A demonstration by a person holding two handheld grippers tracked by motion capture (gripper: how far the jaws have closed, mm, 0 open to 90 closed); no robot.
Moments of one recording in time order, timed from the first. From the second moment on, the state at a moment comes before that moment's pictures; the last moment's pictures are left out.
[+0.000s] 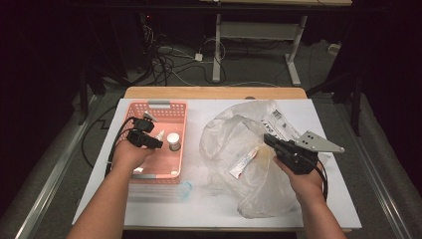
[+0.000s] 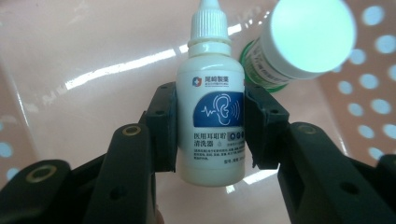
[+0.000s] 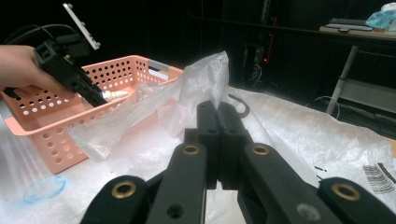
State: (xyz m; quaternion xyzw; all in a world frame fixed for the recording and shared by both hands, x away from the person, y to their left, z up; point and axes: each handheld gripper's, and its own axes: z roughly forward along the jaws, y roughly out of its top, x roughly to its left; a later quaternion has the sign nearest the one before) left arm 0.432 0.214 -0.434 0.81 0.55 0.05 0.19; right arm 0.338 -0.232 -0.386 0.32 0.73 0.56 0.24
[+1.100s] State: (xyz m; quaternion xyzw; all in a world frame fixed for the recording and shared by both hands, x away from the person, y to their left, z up) left arm 0.346 0.205 -0.415 0.81 0.48 0.11 0.33; right arm 0.336 -0.233 -0.385 0.31 0.73 0.56 0.25
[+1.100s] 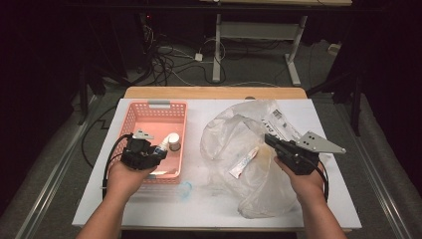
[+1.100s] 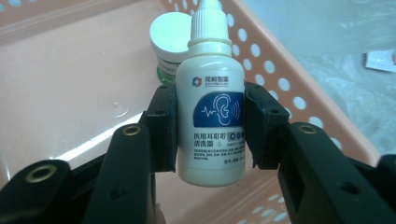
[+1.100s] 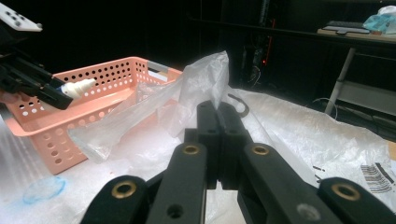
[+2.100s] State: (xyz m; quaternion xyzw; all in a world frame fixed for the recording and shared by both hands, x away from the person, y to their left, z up) left arm 0.298 0.161 -0.405 0.81 0.39 0.11 0.42; right arm 0.335 -0.229 -0.386 0.31 0.73 0.55 0.24
